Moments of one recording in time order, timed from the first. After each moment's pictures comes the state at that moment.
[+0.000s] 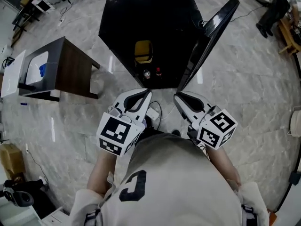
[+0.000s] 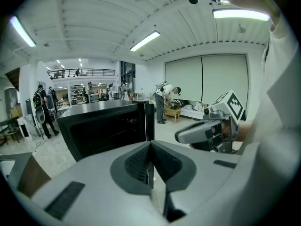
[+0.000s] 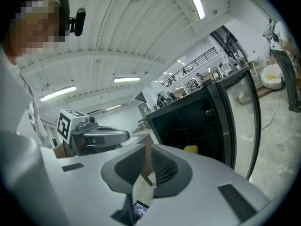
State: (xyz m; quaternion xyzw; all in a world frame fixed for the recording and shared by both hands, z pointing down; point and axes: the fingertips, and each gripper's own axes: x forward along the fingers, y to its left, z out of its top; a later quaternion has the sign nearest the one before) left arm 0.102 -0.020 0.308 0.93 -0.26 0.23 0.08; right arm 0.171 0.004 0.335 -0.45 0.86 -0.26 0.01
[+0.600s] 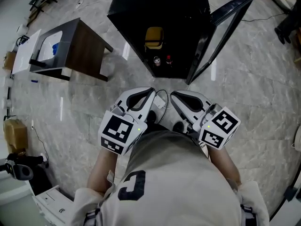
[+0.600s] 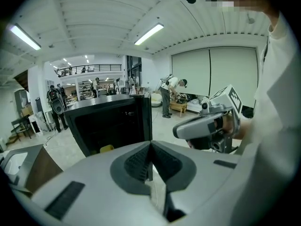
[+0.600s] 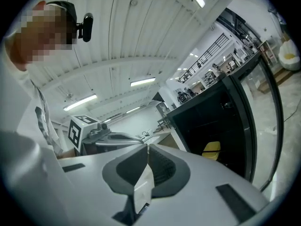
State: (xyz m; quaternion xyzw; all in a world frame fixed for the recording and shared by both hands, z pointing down) left arm 0.111 0.038 0.318 0.91 -0.31 0.27 0.09; right arm 0.156 0.055 0.319 -0.32 0.91 -0.26 0.05
